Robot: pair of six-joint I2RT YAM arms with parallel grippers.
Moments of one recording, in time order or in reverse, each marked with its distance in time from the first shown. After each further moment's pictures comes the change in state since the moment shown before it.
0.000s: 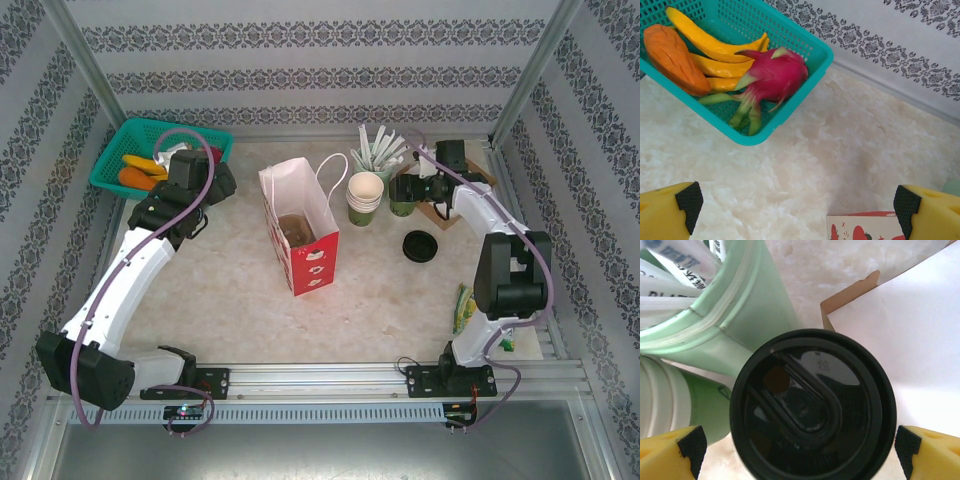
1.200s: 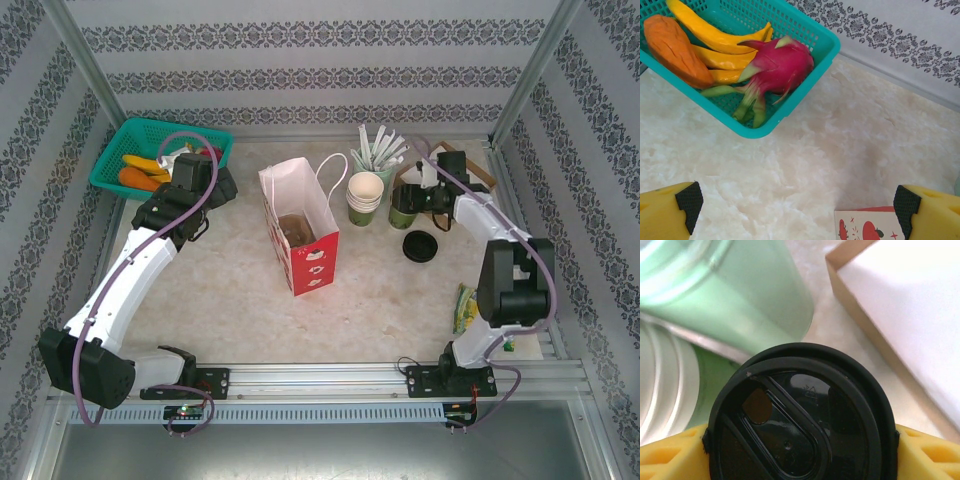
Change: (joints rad) left arm 0.000 0.005 -0.025 0.000 0.003 0.007; right arm 0.002 -0.099 -0.156 0.026 -0.047 0.125
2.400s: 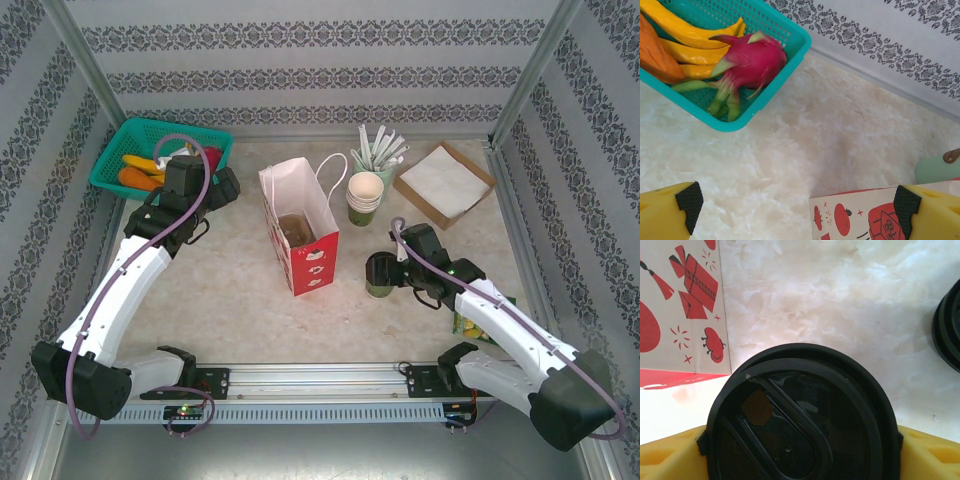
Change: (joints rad) left arm 0.000 -0.056 -0.014 0.015 0.107 -0.009; right arm 0.460 -0.652 -0.484 -0.172 0.224 0.287
